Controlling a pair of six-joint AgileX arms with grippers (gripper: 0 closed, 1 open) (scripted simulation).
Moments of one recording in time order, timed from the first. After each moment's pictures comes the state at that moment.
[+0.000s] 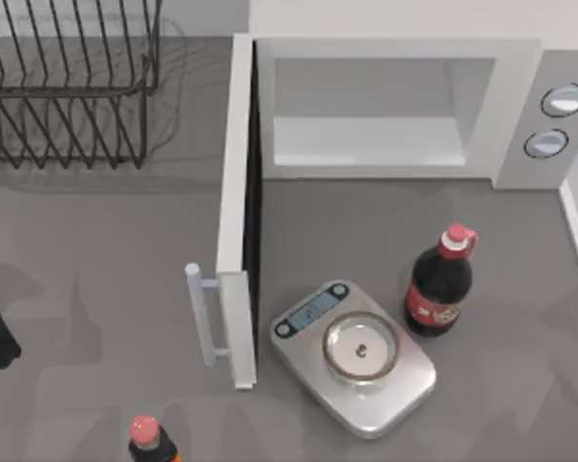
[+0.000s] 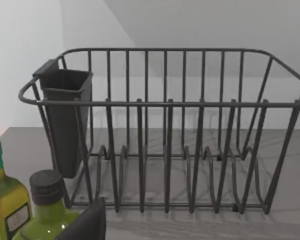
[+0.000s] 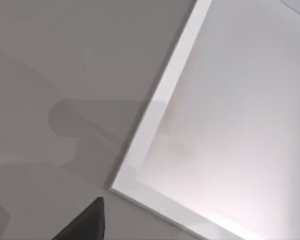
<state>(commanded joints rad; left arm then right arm) 0.00 0.00 0.00 0.00 0.00 0.00 0.03 0.58 0.34 -0.43 0.00 -0.54</state>
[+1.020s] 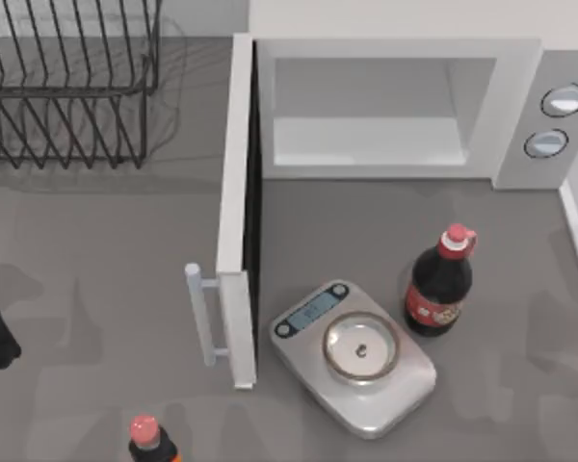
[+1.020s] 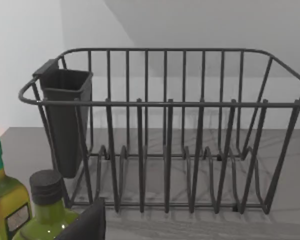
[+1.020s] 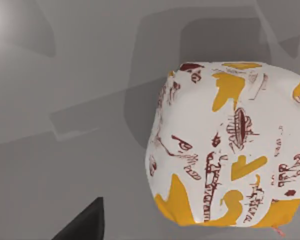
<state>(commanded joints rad) 0.00 0.00 0.00 0.00 0.00 0.00 0.07 1.37 0.78 -0.98 0.00 -1.24</state>
